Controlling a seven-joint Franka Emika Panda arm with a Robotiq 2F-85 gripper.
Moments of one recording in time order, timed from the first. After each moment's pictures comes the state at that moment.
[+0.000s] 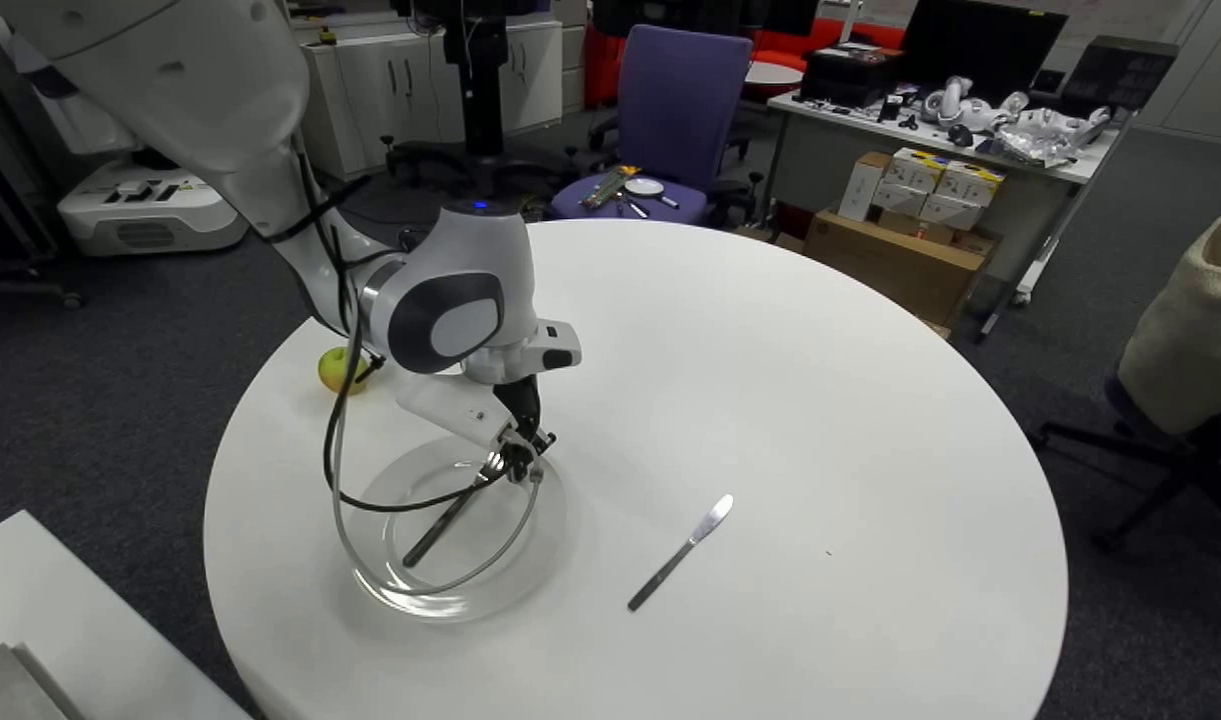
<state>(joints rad) -0.13 0.47 -0.14 -2.27 -0.13 2.70 -0.10</state>
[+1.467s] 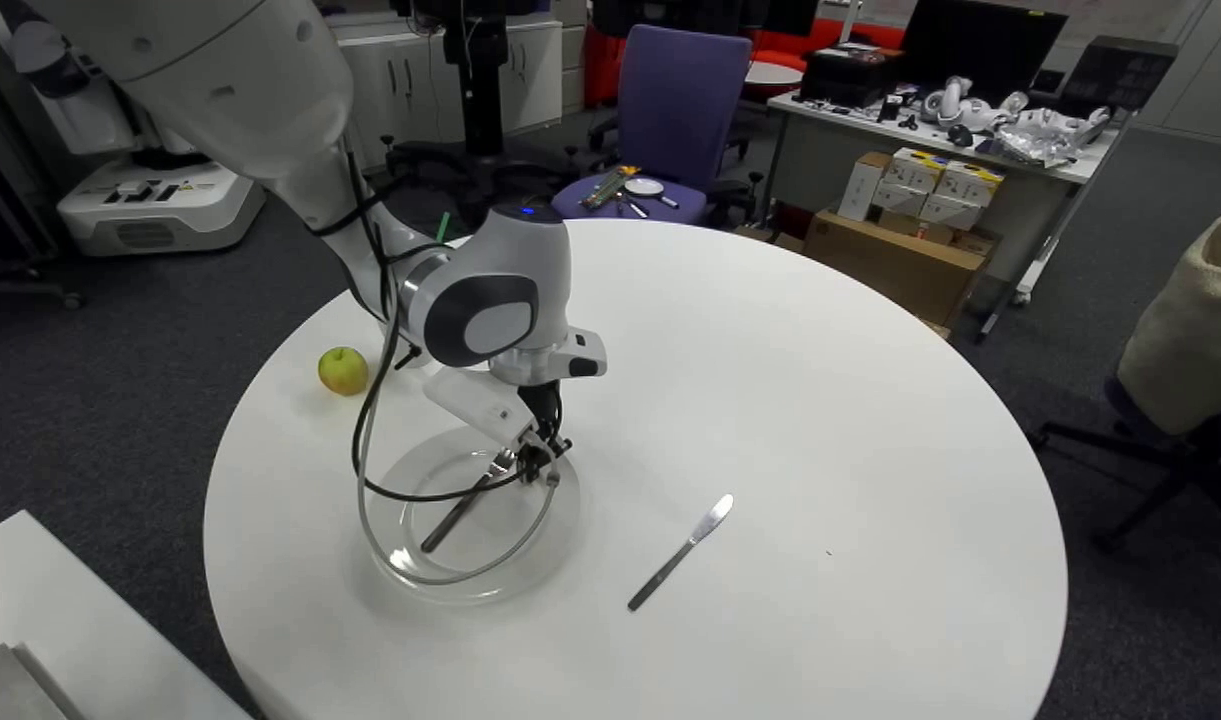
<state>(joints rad) -0.19 0.53 -0.11 -2.15 -0.04 2.58 -0.12</state>
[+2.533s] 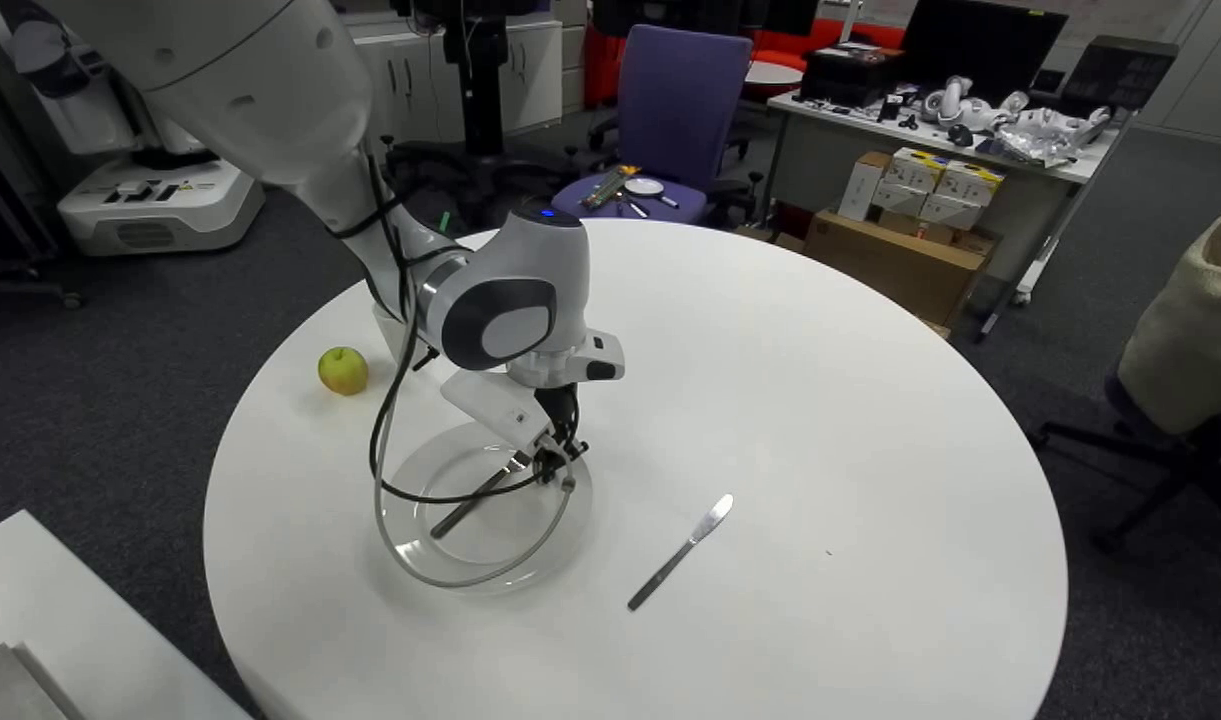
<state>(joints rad) -0.22 0.55 -0.11 -2.12 -0.03 2.58 -0.12</state>
